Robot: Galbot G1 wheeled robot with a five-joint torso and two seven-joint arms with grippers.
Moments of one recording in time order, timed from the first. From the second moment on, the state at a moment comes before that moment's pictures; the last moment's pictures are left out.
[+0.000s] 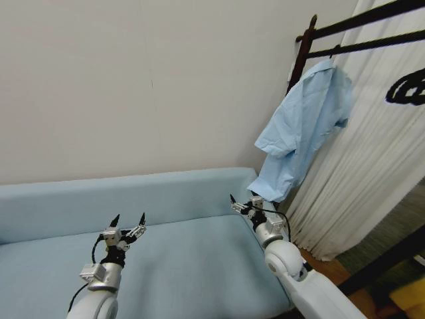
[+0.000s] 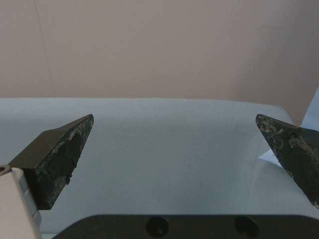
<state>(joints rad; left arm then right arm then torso) 1.48 -1.40 -0.71 -2.16 -0.28 0.01 -0.01 -1.00 1.05 0.16 2.06 0.49 -0.23 0.37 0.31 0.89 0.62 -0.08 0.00</state>
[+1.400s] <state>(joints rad) 1.60 -1.53 -0.72 -2.20 -0.19 -0.02 0.03 -1.22 1.14 0.25 2.14 0.39 -0.22 0.23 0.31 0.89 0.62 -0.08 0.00</state>
